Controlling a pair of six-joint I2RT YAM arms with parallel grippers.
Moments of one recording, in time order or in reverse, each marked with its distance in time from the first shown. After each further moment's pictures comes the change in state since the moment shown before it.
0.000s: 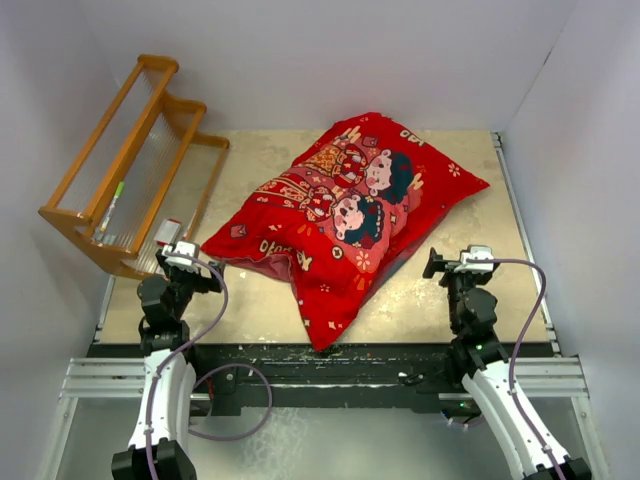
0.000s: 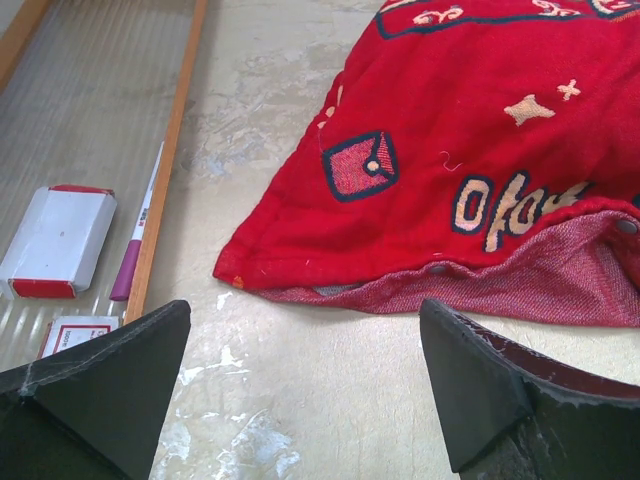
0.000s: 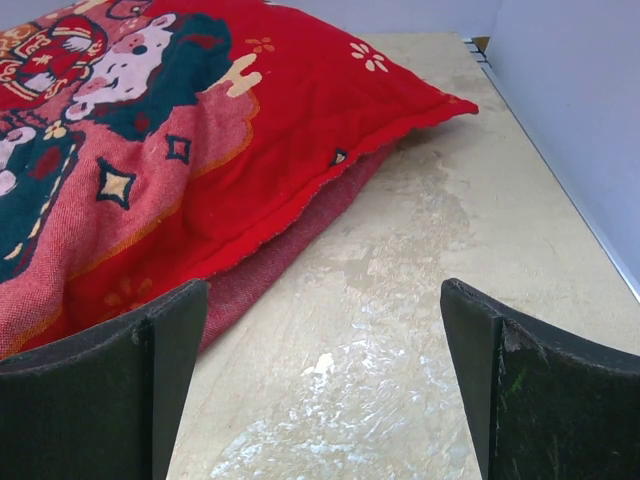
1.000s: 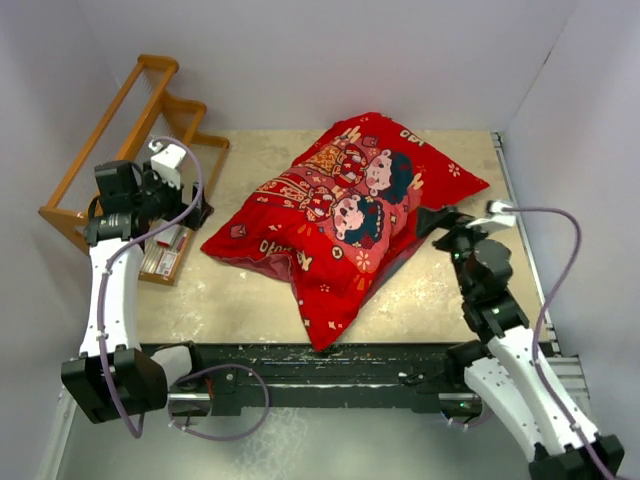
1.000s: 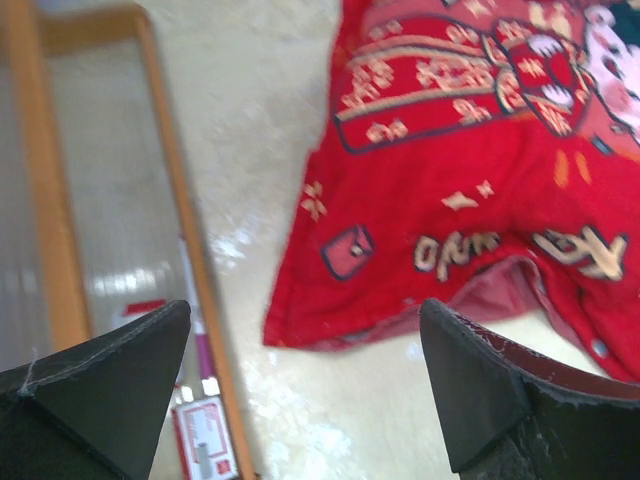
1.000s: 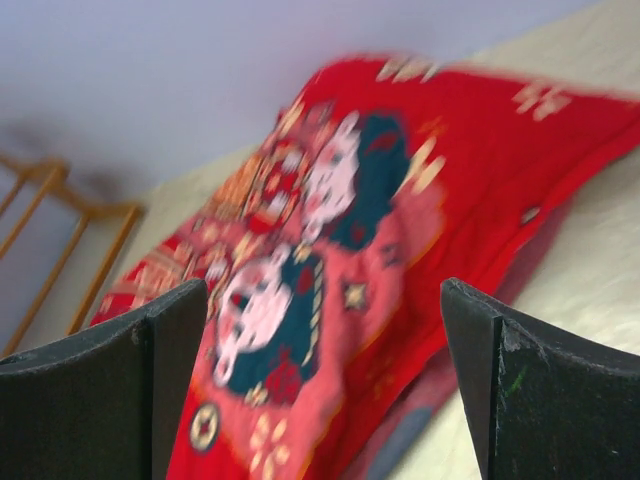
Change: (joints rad) left arm -0.001 0.687 1.079 -0.756 0.146 0.249; right arm 0.010 0.315 0.525 -0.208 -0.080 0.478
